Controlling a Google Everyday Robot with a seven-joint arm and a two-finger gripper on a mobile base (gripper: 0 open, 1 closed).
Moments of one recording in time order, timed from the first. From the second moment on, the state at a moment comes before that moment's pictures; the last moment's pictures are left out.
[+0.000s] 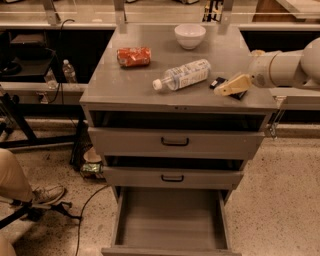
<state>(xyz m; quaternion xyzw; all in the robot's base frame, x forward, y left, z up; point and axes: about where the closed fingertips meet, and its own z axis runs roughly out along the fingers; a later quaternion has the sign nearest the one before) 0.718 -0.243 0.873 -0.38 0.77 0.05 0.51</state>
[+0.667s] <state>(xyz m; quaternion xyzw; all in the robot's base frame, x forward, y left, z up) 0.705 -0.304 0.912 -0.31 0.77 0.02 0.55</state>
